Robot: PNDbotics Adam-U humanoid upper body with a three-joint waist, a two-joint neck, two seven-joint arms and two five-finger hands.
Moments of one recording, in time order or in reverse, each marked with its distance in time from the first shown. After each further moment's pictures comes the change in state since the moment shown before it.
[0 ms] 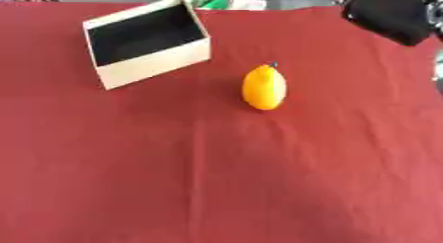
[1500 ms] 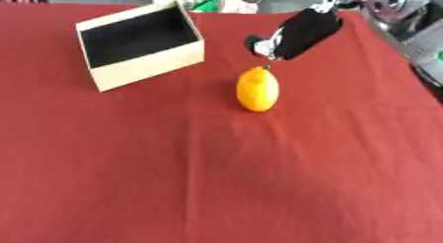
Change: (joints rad) left arm 0.008 0.001 -0.007 0.000 -0.012 0.007 -0.029; right arm -0.425 -0.166 0.425 0.223 -0.037 0.211 0.679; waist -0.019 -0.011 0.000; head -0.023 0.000
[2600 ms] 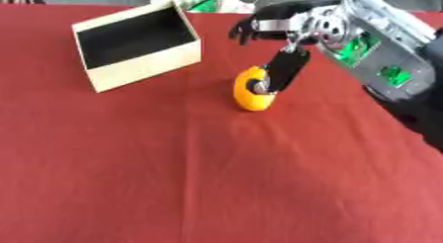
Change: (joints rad) left arm 0.000 0.000 -0.005 0.000 0.000 -0.004 -0.011; right arm 0.014 0.087 0.107 0.202 -0.066 -0.006 0.028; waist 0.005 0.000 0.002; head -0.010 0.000
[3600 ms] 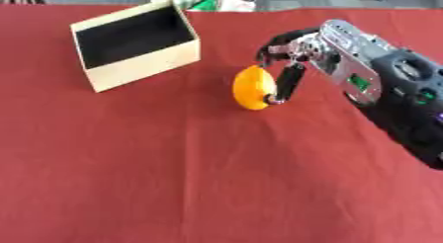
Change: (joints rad) left arm 0.000 -0.001 -0.005 0.000 0.003 -0.001 -0.015; right arm 0.000 0.097 -0.013 0.341 0.185 -0.143 -0.002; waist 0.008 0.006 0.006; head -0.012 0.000
